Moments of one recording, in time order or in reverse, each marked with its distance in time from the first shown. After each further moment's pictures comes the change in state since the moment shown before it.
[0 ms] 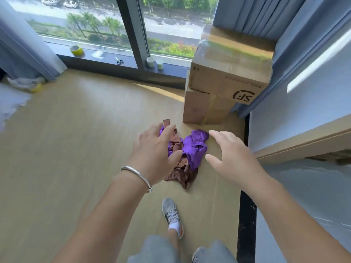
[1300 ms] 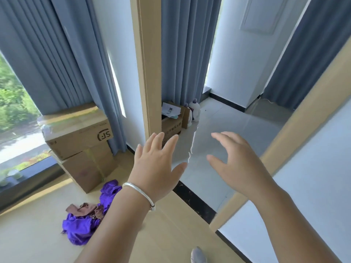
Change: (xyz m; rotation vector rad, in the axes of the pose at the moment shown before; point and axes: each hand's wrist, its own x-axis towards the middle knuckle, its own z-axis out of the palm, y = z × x) left_hand -0.316 0.139 -0.028 0.058 0.017 1.101; right_hand -0.500 -0.111 -0.001 0.049 0.903 0.768
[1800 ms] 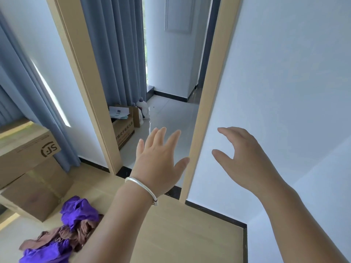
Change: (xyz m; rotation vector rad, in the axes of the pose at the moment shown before) left_hand -0.135 0.100 -0.022 -0.062 -0.109 0.382; right_hand -0.229 -0.012 -0.084 -0.106 0.221 0.340
